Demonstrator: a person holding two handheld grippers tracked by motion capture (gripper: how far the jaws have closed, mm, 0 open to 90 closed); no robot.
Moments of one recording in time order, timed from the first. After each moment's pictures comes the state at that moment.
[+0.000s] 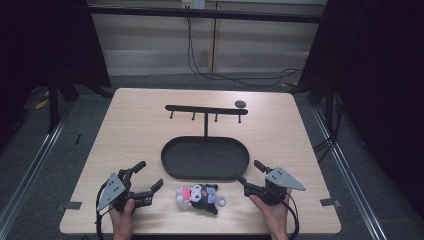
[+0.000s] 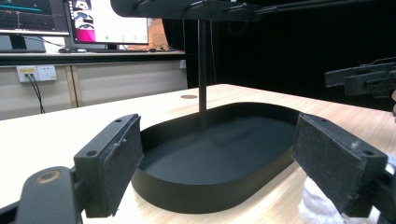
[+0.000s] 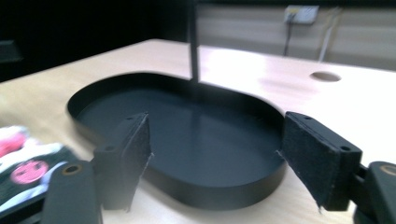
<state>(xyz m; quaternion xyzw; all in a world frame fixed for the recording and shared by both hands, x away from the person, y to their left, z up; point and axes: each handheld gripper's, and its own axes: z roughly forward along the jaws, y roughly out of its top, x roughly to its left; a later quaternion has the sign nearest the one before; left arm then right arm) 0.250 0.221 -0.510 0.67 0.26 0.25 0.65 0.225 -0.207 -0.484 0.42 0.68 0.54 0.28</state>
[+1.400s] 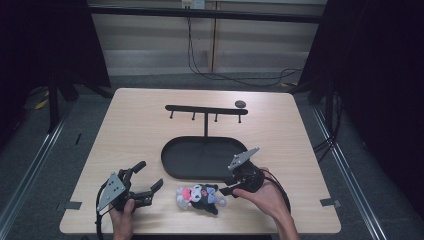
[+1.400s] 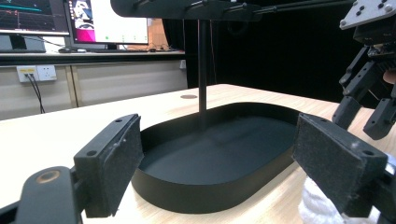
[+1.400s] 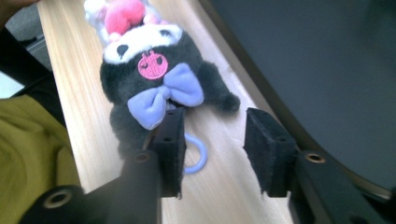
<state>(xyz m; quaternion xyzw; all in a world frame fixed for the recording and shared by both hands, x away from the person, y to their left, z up) 0.250 0.220 -0.510 0.67 0.26 0.25 0.65 0.272 -0.156 -0.448 0.29 0.90 0.31 -0.01</state>
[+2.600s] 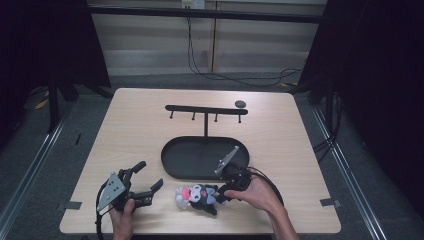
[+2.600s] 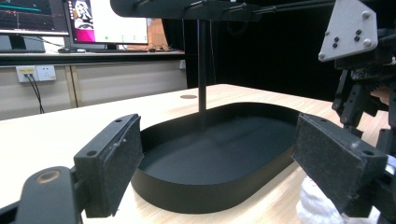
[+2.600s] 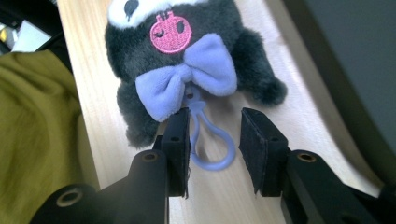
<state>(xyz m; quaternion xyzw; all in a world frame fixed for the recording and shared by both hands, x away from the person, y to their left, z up) 0.250 0.221 -0.510 0.67 0.26 0.25 0.65 0.289 -0.128 -0.467 0.25 0.93 0.23 -0.10</state>
